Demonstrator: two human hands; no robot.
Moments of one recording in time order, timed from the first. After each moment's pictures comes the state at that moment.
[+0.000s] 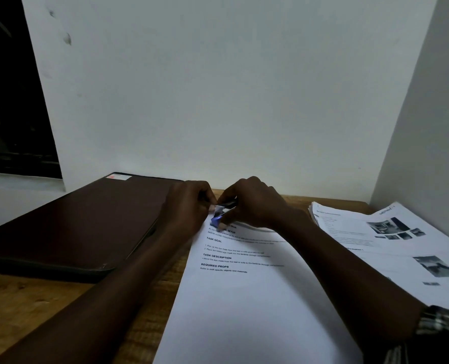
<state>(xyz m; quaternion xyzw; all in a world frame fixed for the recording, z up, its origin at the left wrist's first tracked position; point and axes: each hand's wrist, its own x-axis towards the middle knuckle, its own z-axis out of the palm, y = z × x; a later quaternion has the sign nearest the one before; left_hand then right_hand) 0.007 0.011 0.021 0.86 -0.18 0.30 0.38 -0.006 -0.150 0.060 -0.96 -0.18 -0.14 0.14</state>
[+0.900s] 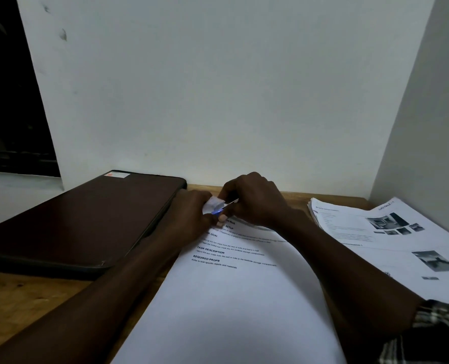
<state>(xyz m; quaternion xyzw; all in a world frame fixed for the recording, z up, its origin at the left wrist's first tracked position) 0.012 0.012 0.007 0.88 -0.24 0.24 0.32 -0.005 -0.153 0.053 -0.95 -0.20 -0.21 0.15</state>
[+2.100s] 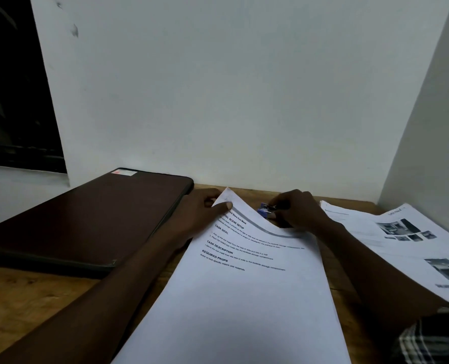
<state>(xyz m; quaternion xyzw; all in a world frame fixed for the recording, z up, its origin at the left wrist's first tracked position) 0.014 0.015 0.008 0.81 -0.21 0.09 0.54 0.043 -0.229 0.013 -0.96 -0.03 -0.15 0.24</state>
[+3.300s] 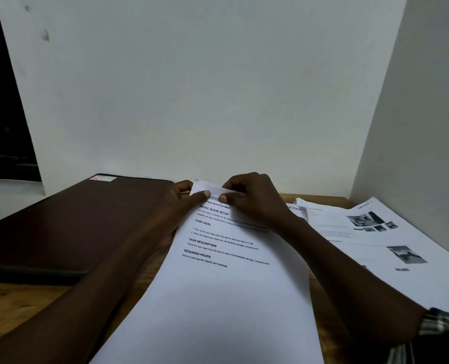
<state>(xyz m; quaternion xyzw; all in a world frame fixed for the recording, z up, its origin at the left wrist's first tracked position) 0.005 0.009 0.019 0.64 -0.14 0.00 0.76 -0.011 -0.169 0.052 -0.91 -0.17 -0.22 0.31</state>
